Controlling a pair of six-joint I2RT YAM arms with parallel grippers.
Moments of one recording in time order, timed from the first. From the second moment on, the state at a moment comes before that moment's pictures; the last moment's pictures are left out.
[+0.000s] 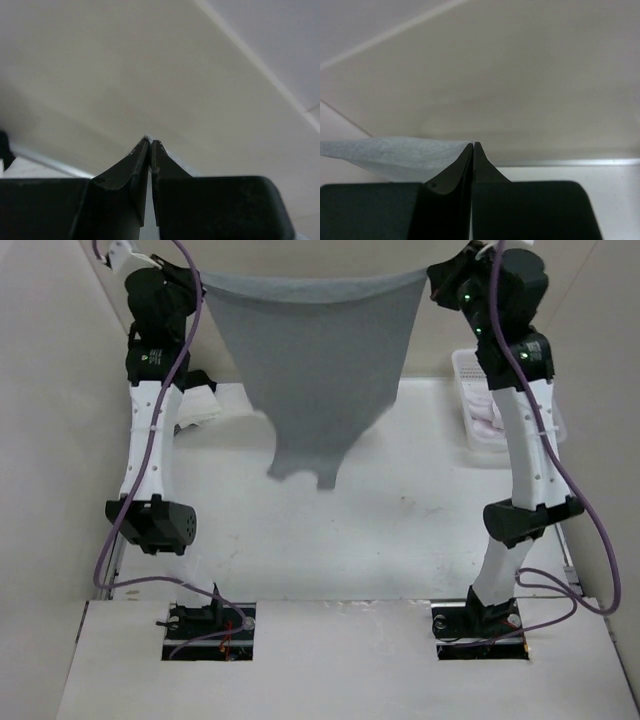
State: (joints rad) left arm -0.04 1.83 2.17 -0.26 -0.14 -0.71; right arm 0.29 1.90 2.53 -0.56 0.09 0.41
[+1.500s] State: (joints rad) left arm -0.47 0.63 0.65 -0.42 -0.52 -0.92; right arm 0.94 0.73 0.68 -0.53 0.45 0.89
